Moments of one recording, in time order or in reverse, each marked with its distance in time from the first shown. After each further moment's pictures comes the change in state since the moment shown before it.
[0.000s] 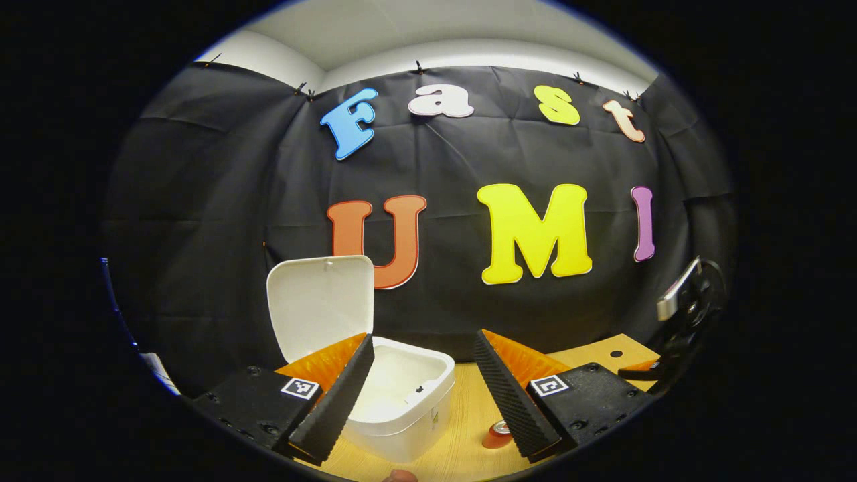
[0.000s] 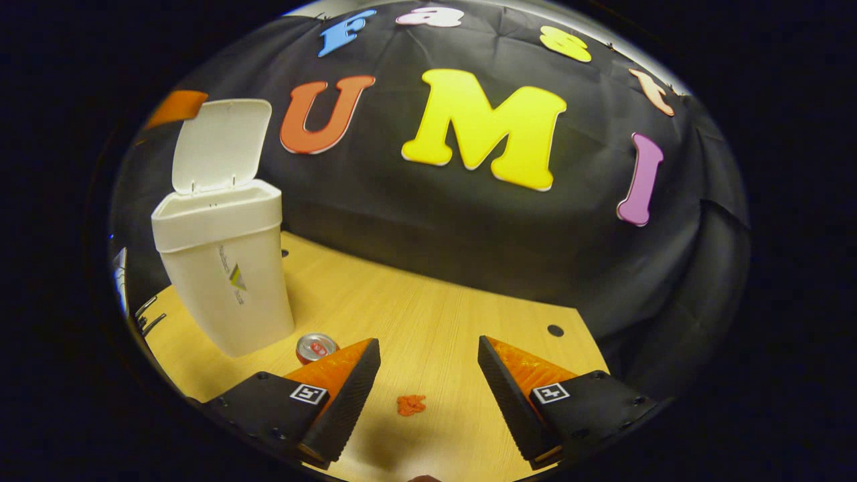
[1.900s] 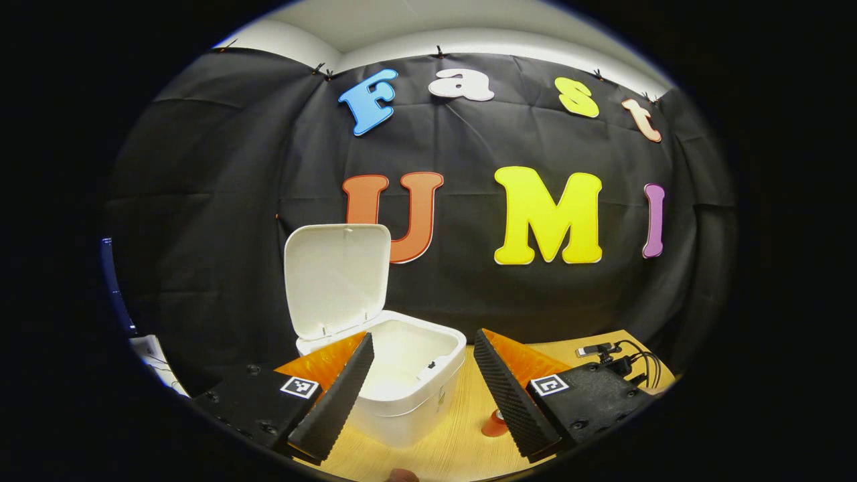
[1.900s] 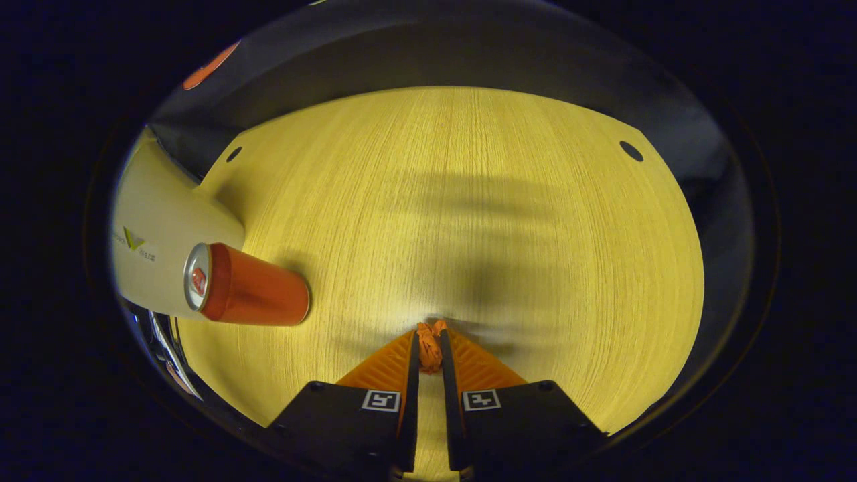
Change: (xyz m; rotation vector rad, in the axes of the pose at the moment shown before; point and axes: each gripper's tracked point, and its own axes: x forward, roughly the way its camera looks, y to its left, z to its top) left arm -0.013 0.014 -0.026 -0.060 0.096 0.038; right arm 0.081 0.009 -0.137 0.257 0.712 0.125
